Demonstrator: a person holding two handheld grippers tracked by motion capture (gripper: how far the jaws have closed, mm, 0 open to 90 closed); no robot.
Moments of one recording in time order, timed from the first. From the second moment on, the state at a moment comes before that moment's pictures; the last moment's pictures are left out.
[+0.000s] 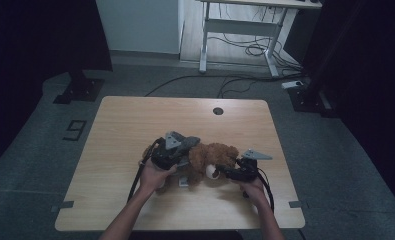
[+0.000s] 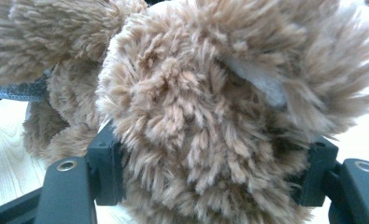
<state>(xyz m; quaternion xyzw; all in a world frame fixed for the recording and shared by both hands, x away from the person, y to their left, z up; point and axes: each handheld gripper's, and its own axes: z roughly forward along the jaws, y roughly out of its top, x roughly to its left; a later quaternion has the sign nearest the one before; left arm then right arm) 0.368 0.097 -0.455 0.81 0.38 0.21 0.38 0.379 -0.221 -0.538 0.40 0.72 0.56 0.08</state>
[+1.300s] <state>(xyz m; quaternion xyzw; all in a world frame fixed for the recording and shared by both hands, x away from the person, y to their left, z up) 0.370 0.041 -0.453 0.84 0.35 0.21 0.37 0.381 -0.223 -0.541 0.41 0.71 0.56 0.07</state>
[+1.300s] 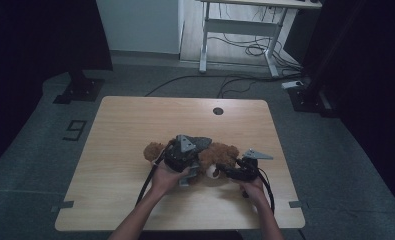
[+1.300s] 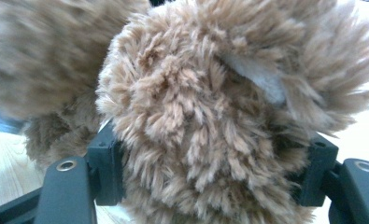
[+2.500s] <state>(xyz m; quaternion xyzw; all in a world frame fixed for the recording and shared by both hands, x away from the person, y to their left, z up) 0.356 0.171 -0.503 0.79 0.46 0.18 0.37 0.382 -0.223 -0.541 0.42 0.71 0.57 0.07</state>
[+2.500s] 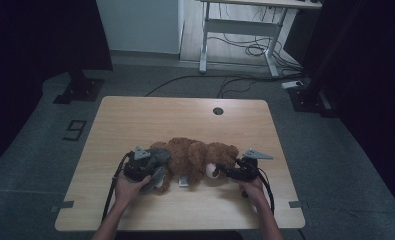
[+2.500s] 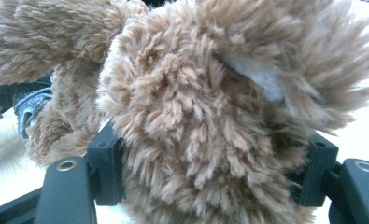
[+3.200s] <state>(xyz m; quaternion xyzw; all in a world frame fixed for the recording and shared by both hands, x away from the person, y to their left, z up) 0.418 0.028 -0.388 0.83 0.34 0.16 0.43 0.380 -0.223 -0.541 0.42 0.71 0.56 0.08</state>
